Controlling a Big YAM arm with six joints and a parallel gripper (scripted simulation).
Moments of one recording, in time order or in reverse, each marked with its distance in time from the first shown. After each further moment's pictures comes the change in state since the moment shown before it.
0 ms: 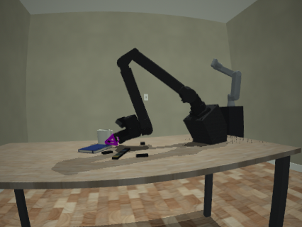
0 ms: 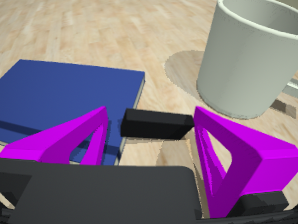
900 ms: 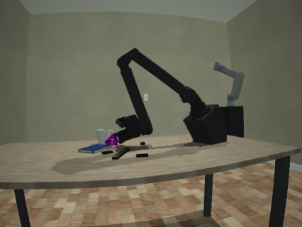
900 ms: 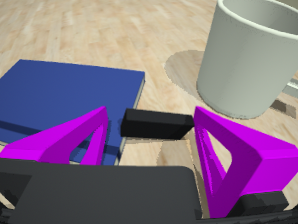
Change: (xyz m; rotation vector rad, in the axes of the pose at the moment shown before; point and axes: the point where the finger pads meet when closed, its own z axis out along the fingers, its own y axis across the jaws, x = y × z) arm 0.000 0.000 0.000 0.000 0.000 0.000
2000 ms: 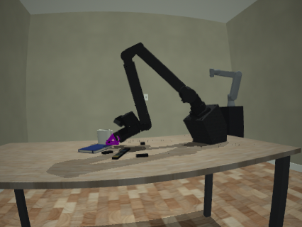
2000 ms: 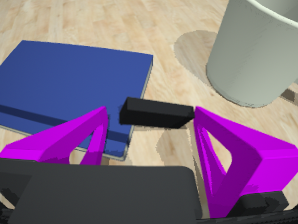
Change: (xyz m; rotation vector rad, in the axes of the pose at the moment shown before) arm 0.006 0.007 -0.005 -0.021 0.142 -0.007
